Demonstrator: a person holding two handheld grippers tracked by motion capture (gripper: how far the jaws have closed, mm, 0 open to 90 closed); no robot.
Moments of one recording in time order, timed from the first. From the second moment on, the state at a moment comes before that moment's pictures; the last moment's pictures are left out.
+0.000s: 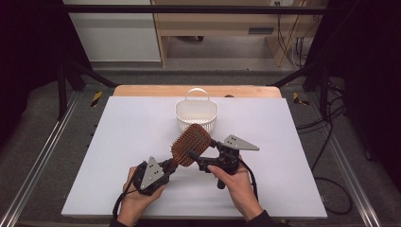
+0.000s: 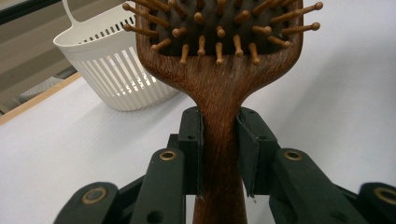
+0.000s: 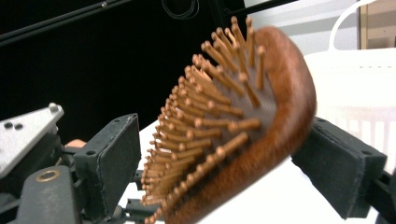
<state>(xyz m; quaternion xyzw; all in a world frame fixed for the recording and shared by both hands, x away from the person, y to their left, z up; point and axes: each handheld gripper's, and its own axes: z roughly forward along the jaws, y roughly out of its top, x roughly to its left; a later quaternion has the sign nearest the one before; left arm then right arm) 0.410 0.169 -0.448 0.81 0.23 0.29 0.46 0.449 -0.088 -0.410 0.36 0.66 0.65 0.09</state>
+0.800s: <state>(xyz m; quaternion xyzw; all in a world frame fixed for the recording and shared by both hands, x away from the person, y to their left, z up) 0.409 0.172 -0.449 0.79 0.24 0.29 0.48 0.464 -0.083 -0.395 0.38 0.64 0.67 0.04</state>
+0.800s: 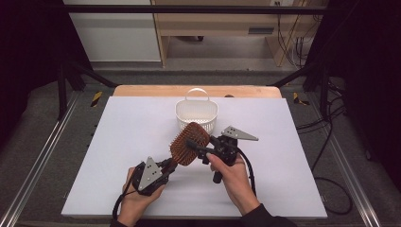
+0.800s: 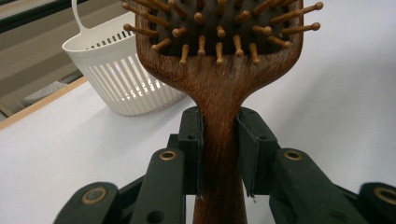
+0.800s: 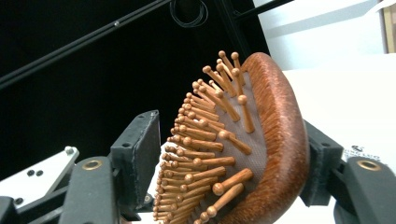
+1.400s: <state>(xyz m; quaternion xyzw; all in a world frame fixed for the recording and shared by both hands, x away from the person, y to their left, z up) 0.411 0.177 -0.449 0.78 0.25 0.29 0.49 0.467 -0.075 -0.392 0.40 0.61 0.68 0.01</state>
